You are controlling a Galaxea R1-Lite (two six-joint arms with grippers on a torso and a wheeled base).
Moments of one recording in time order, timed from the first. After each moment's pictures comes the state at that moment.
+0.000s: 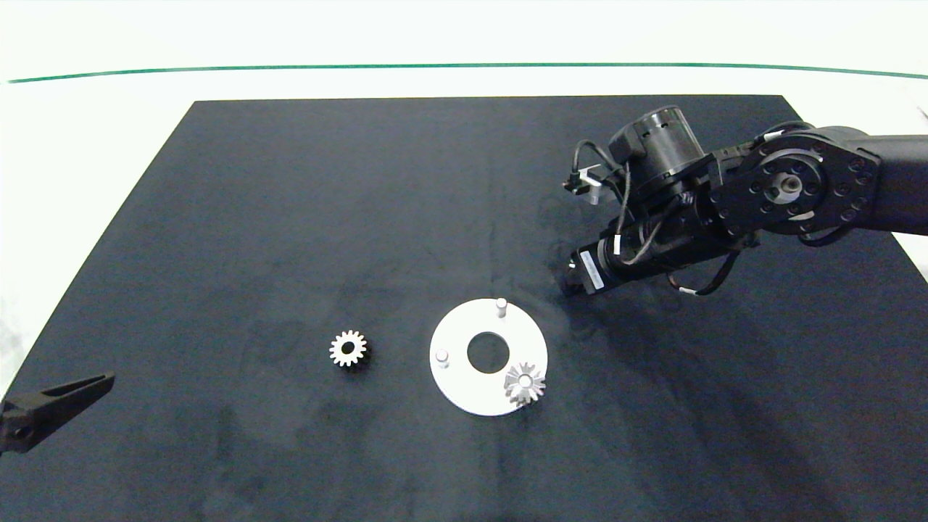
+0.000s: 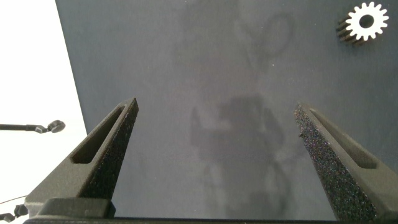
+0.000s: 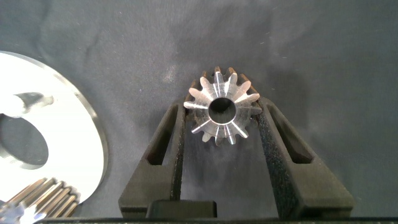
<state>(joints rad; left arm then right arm) 0.05 0.91 -0.85 0.39 -0.01 0.31 0.50 1.97 -1.74 0.54 -0.15 -0.02</state>
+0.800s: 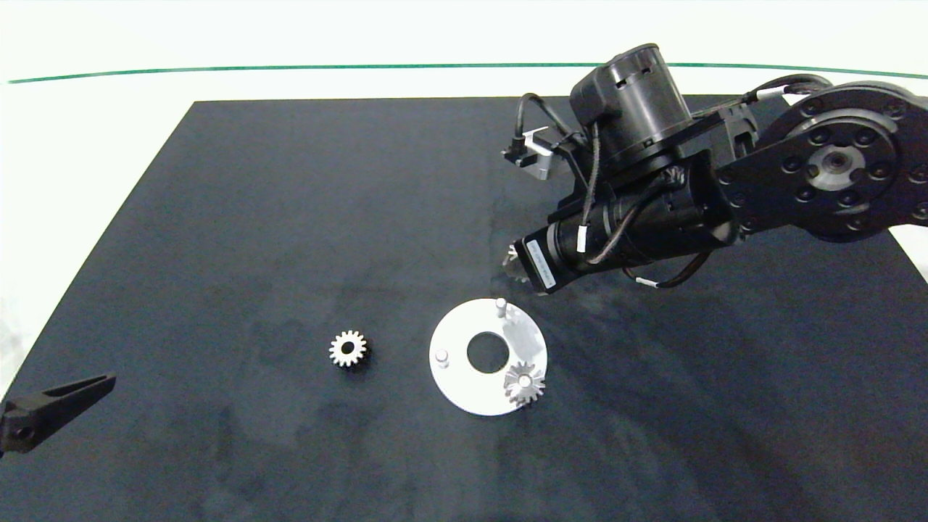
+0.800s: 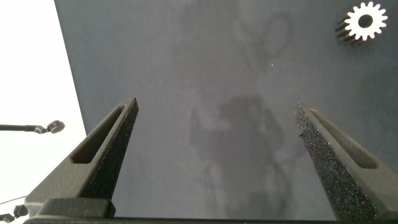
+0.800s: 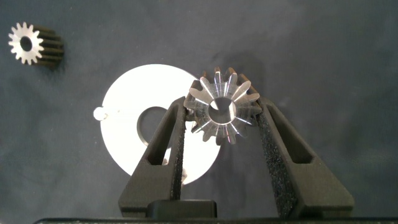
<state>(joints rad) 0.05 0.91 -0.85 0.39 -0.01 0.31 0.72 1.94 -1.83 0.55 -0.16 -0.02</state>
